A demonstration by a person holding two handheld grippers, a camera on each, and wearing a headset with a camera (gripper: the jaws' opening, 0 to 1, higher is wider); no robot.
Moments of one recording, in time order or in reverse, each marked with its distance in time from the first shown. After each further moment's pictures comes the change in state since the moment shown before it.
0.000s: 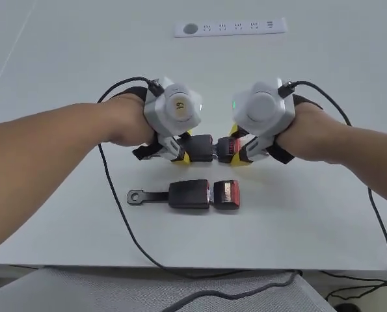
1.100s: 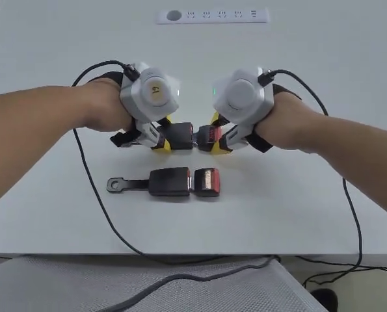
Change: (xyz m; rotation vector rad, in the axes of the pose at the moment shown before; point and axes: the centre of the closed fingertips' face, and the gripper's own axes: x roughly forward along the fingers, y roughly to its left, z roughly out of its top) left arm 0.001 0.002 -0.003 -0.021 -0.022 0.003; right arm 0.000 0.000 0.002 0.006 -0.014 -0.005
